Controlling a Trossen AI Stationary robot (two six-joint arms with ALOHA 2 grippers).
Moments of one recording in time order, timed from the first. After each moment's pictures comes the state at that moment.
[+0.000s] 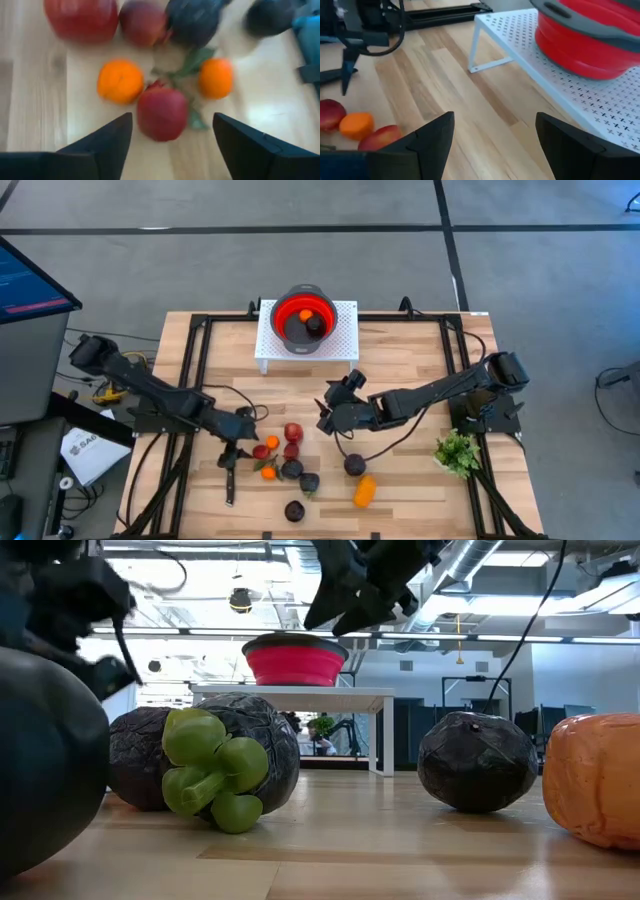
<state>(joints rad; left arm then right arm) -0.42 1.06 0.40 -0.22 0.01 -0.36 0.26 1.74 1.24 -0.22 0.78 0.39</state>
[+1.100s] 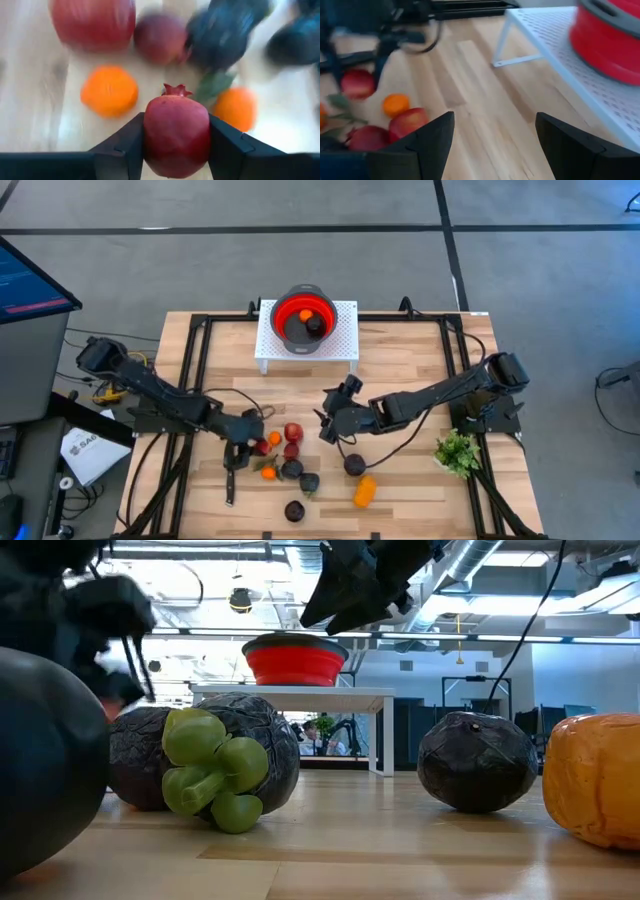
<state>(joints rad) -0.40 1.18 0.40 -0.02 -0.05 -0.47 0.28 1.74 1.24 -0.21 0.69 0.31</state>
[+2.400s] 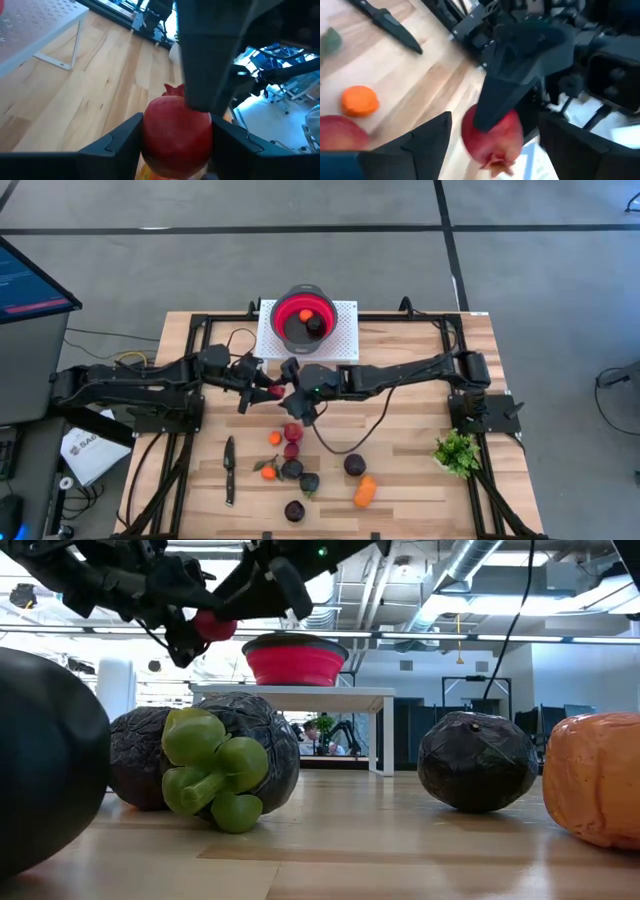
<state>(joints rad) 0.25 0.89 0.40 0.19 0.37 -0.38 0.06 1.99 1.61 -0.11 0.14 -0.82</state>
